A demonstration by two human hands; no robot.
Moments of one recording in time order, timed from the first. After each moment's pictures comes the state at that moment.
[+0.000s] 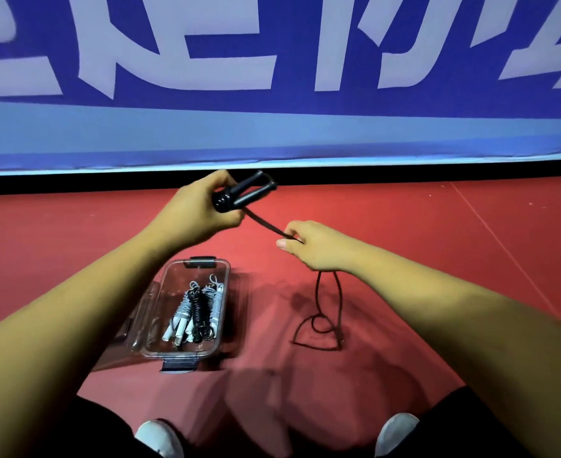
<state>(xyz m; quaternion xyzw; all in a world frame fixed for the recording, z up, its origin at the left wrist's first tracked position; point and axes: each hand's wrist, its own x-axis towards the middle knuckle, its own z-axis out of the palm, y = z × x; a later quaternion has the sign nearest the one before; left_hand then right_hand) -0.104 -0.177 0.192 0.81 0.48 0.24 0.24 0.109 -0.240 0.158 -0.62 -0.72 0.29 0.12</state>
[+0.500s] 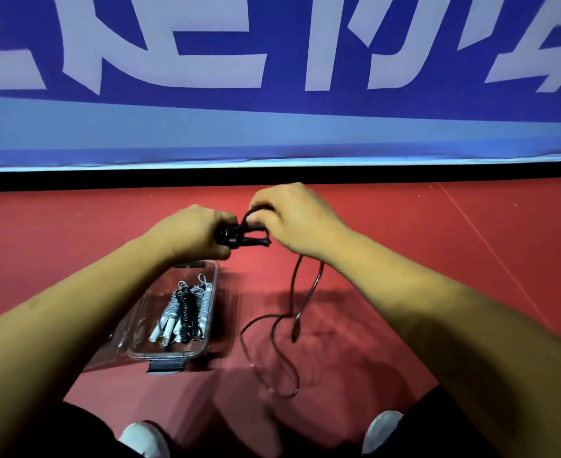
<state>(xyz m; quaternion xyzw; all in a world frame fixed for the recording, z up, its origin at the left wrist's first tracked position) -0.098 -0.171 0.167 0.89 0.44 -0.02 0.11 0.093 -0.241 0.201 -0.58 -0.77 0.11 0.24</state>
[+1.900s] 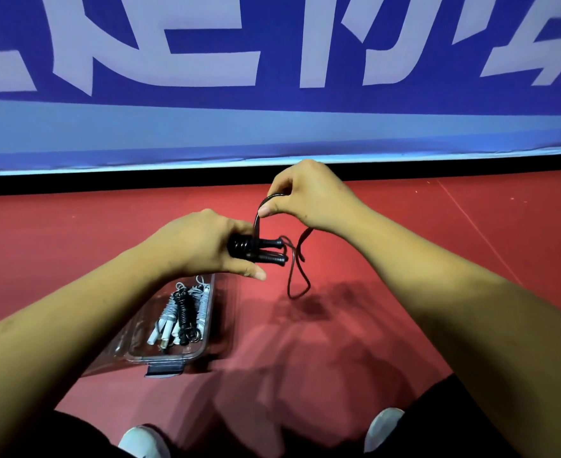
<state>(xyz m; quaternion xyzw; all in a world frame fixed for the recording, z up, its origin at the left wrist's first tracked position) -0.081 -0.204 0.194 0.92 0.38 -0.03 0.12 0.122 -0.227 0.212 -0.61 -0.72 0.19 0.27</state>
